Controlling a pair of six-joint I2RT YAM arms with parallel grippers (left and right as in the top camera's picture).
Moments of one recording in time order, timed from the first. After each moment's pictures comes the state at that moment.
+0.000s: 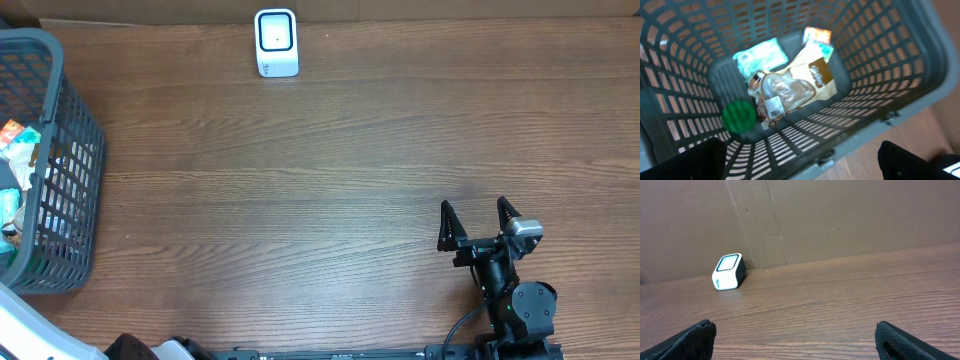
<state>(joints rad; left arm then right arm) 0.79 1.48 2.00 -1.42 -0.02 -0.44 0.11 0.01 0.02 -0.03 -0.02 0.20</state>
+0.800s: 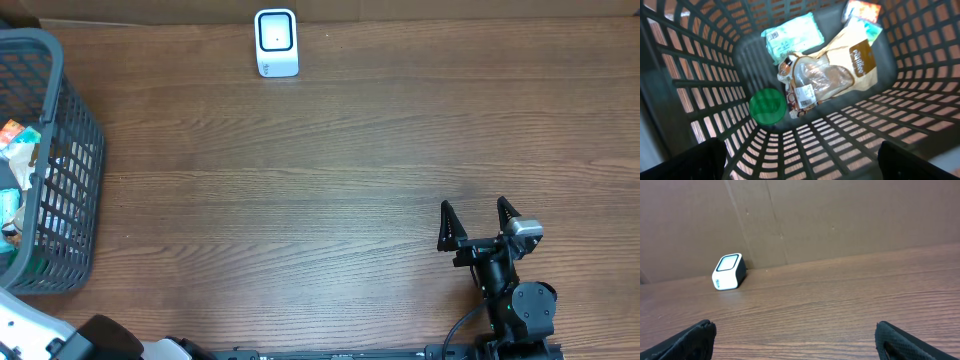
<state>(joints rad) 0.89 1.59 1.97 -1.47 -0.03 -0.38 0.11 0.01 0.02 -0.03 -0.02 0.20</state>
